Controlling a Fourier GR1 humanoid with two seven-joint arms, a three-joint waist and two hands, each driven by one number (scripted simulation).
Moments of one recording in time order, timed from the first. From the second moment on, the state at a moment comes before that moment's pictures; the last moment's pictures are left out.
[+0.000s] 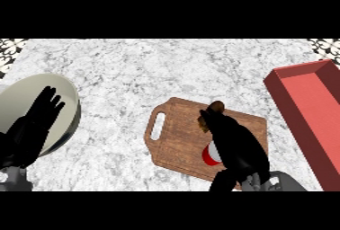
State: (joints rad) left arm -0.02 0.36 0.05 -1.61 0.35 0.04 0.20; right arm -0.37 -0.32 0.63 -1.89 0.47 0.36 1.07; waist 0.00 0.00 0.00
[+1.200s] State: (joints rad) left arm -0.03 0.32 0.11 -1.63 0.31 0.00 0.24; right arm -0.27 -0.21 0.58 -1.75 0.63 0.45 0.97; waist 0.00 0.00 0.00
